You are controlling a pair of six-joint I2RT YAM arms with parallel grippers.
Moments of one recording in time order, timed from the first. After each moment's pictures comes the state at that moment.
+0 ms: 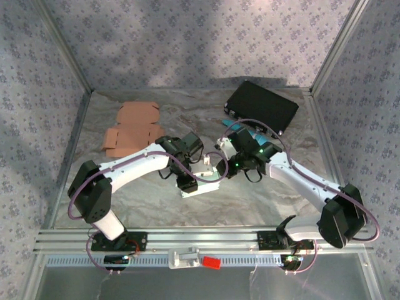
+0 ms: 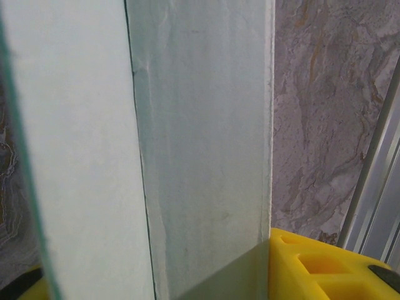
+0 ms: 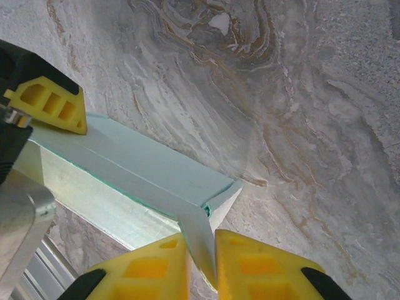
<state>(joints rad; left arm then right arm) -0.86 1.63 1.24 -0.99 0.23 0.46 0.66 1.32 1.01 -0.71 -0.25 0.07</state>
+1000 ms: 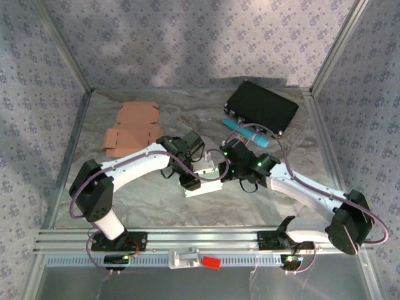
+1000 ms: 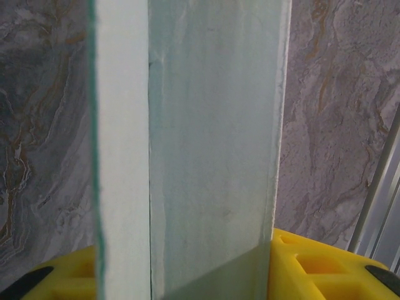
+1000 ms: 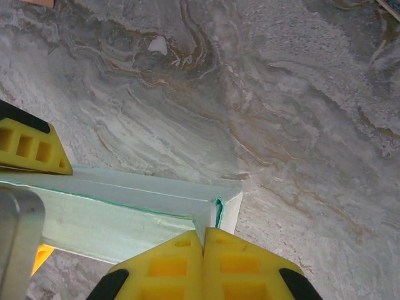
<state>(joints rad) -0.85 1.64 1.24 -0.93 0.24 0.41 0.81 1.23 0.90 -0.62 0.04 0.48</state>
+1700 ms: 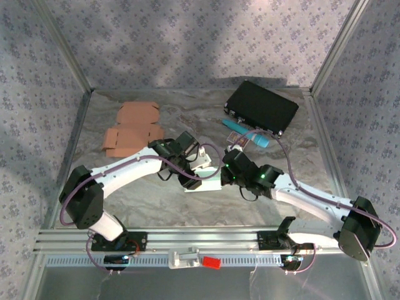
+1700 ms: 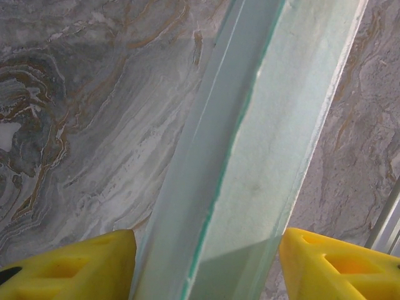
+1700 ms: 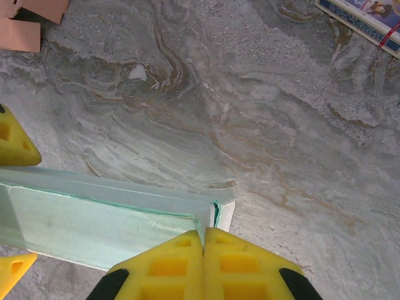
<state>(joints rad) -0.84 1.54 1.15 -0.81 0.20 0.22 0.89 1.14 0.80 -0.53 0.21 0.64</state>
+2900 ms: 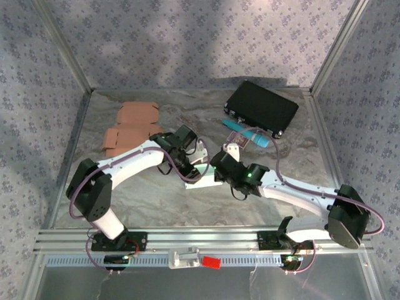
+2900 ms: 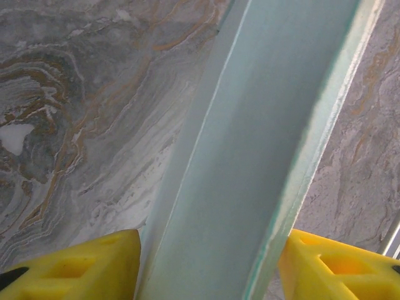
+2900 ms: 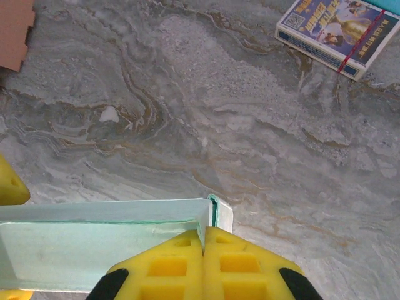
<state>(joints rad) -0.76 1.63 1.21 -0.83 0.26 0.24 0.97 1.27 0.84 -0.49 0.43 0.76</state>
